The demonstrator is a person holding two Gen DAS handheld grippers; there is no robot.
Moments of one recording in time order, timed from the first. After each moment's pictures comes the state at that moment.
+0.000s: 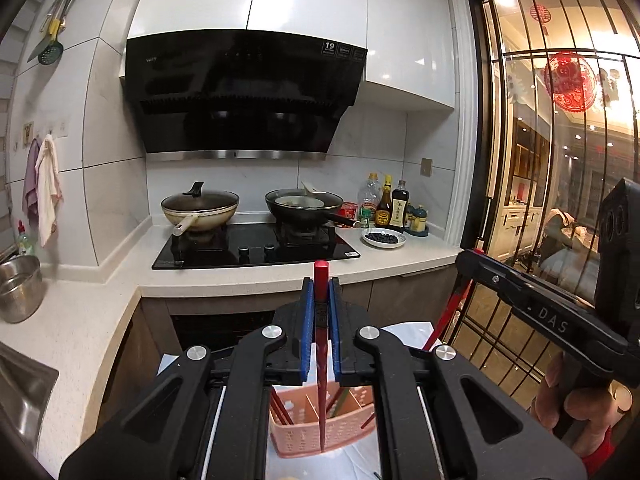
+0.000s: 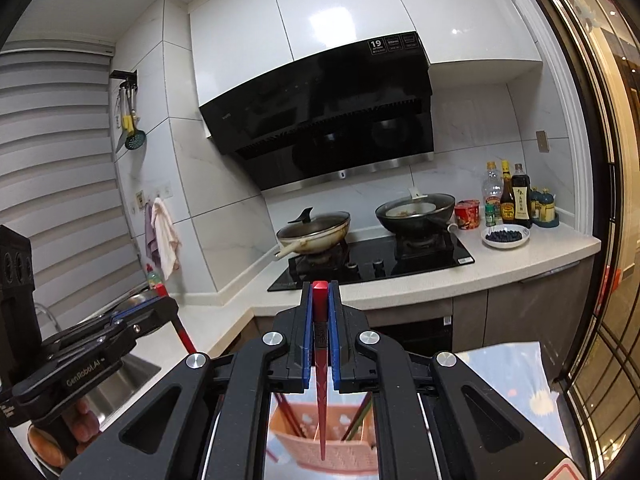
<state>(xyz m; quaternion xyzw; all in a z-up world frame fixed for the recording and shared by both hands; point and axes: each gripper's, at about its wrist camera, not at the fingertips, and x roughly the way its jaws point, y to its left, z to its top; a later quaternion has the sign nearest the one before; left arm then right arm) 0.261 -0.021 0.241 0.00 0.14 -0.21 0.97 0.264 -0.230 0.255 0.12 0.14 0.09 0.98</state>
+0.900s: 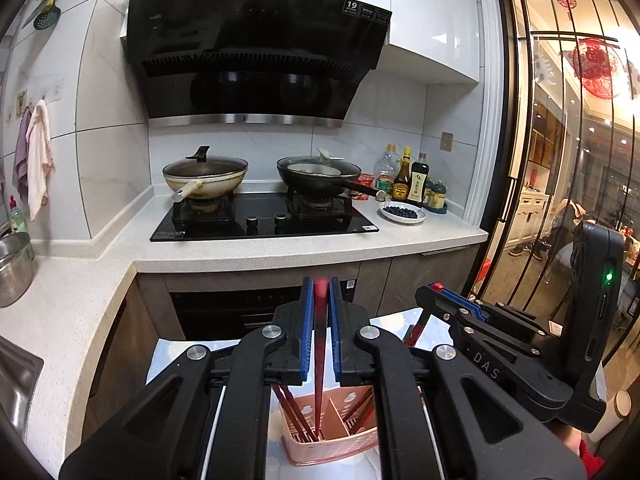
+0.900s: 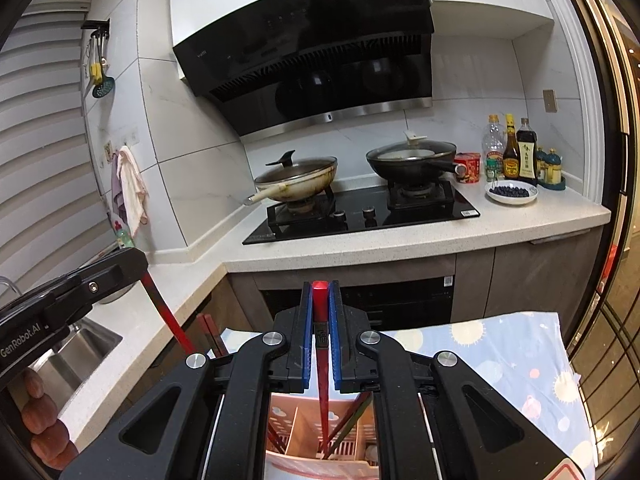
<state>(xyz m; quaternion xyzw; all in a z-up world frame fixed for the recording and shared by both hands) 0.321 -0.020 0.200 0.00 0.20 -0.20 0.96 0.349 -0.204 0.172 0.11 0.22 0.08 0.97</state>
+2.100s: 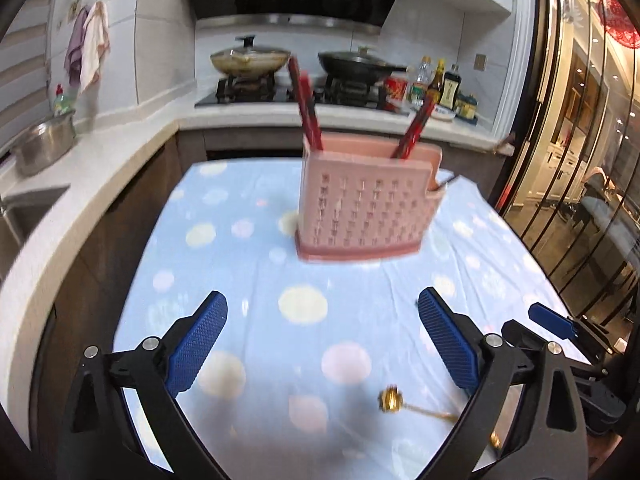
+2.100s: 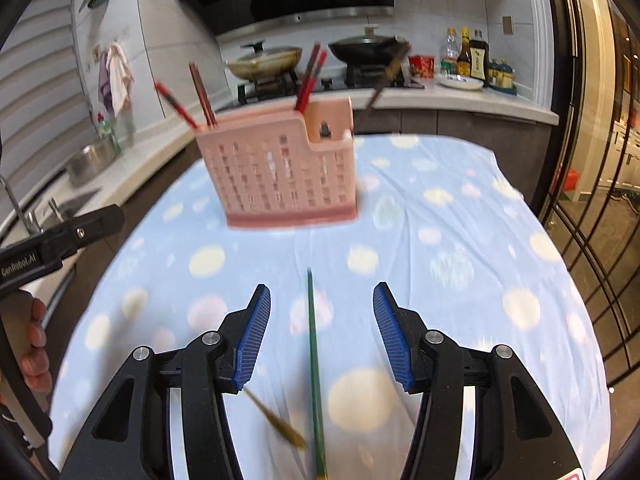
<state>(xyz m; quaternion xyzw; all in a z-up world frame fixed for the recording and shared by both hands) 0.179 0.008 0.035 -0.01 0.34 -0.12 0.93 0.131 -0.216 0.014 0.06 0.38 0.02 0.92</state>
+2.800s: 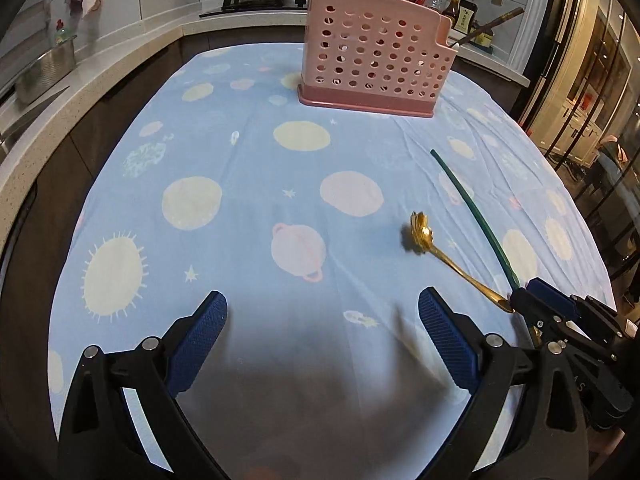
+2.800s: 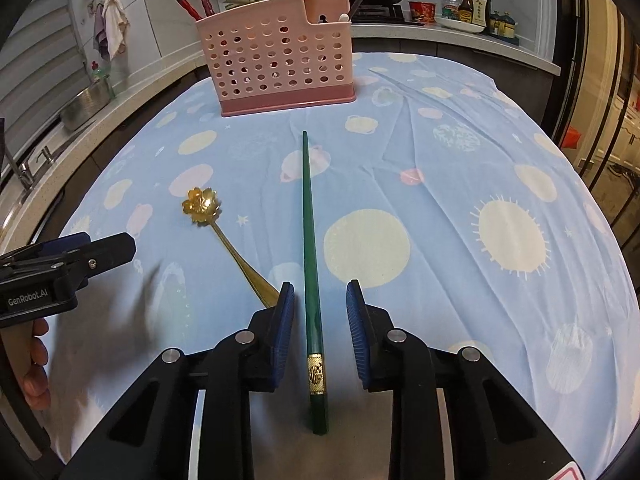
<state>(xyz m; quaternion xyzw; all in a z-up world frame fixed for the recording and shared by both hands) 0.125 0.004 -0.059 0.00 0.45 -0.11 0.88 0.081 -0.208 -0.055 0.06 0.45 0.03 0.89</state>
